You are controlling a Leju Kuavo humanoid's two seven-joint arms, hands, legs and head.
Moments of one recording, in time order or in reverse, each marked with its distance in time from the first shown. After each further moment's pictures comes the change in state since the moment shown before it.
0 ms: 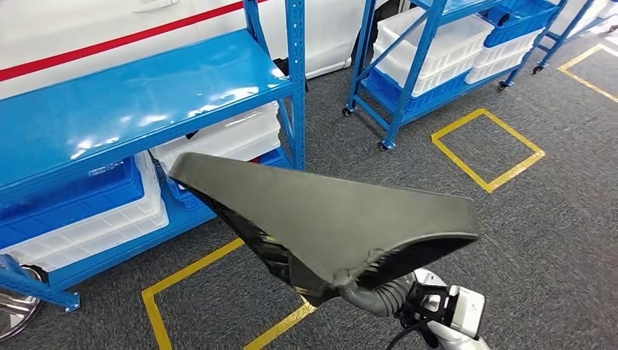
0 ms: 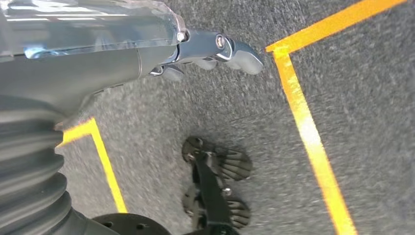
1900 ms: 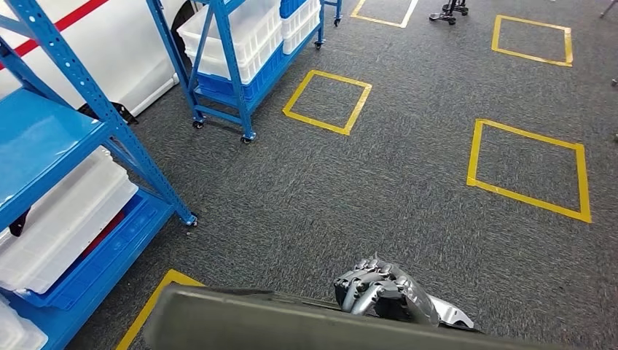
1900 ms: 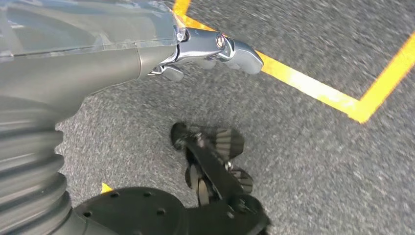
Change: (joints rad) left arm -0.012 -0.016 -0.051 0.000 -0.023 -0.103 -0.023; right arm 0.135 -0.009 -0.028 -0.200 0.028 0.059 0.003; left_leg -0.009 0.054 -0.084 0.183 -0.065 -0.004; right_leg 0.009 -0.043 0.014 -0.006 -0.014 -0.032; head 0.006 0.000
